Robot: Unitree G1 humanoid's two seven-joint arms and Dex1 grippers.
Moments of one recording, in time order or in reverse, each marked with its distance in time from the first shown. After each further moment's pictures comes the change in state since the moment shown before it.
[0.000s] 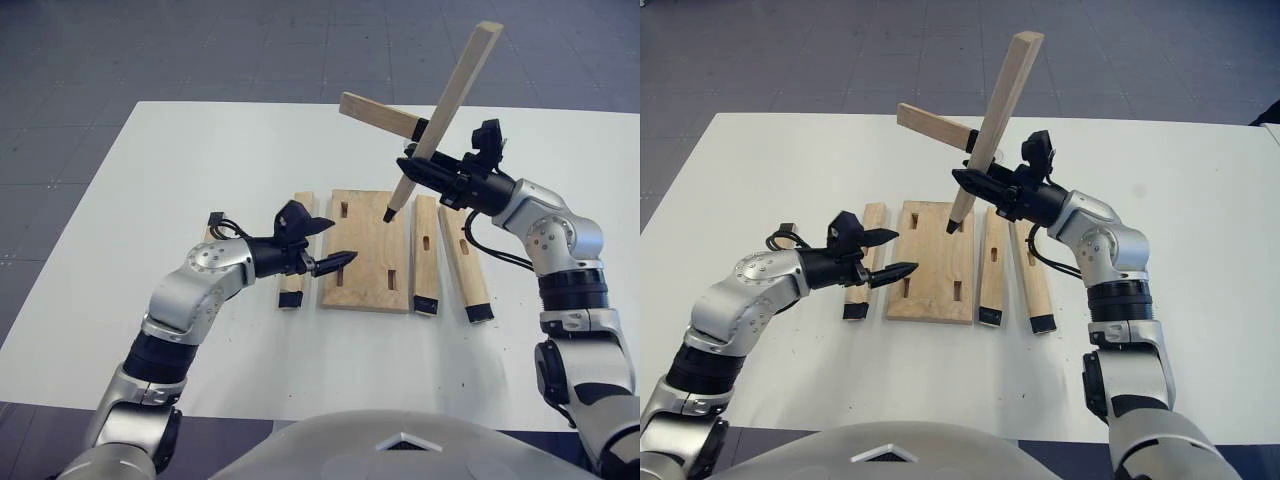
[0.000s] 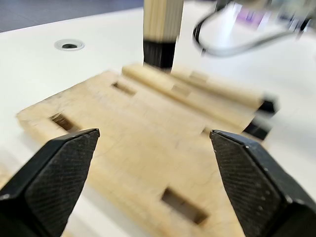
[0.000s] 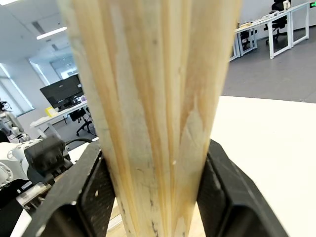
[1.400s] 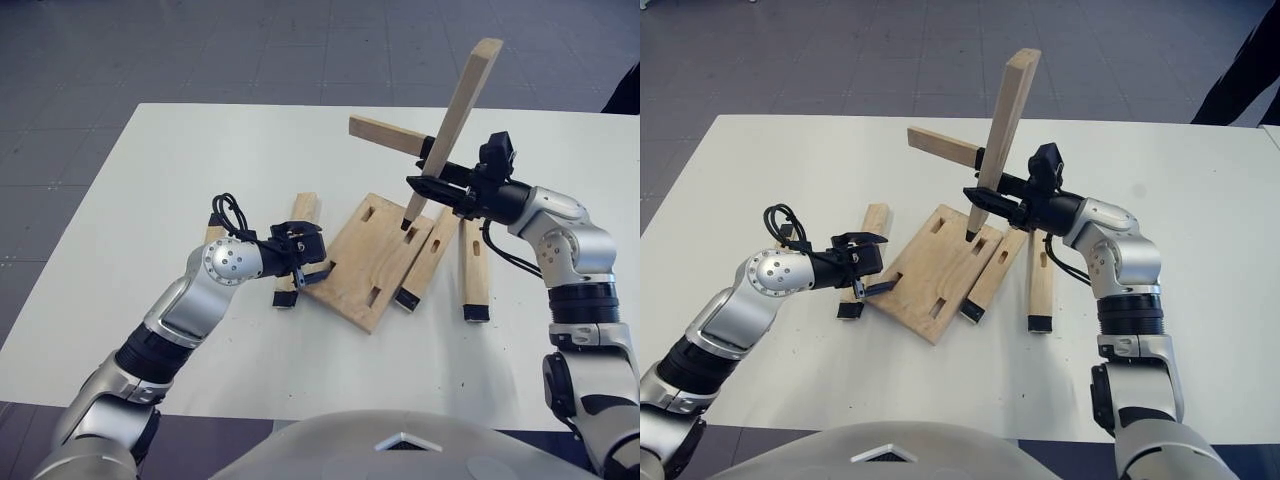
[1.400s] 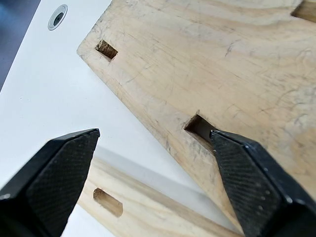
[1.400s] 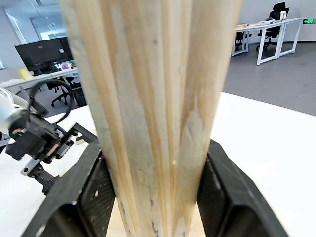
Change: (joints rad) left arm -0.032 0.097 -0.164 -0.027 0.526 -0.142 -0.077; right arm 0.101 -0.032 -0.016 -0.079 -0.197 -0.103 0.075
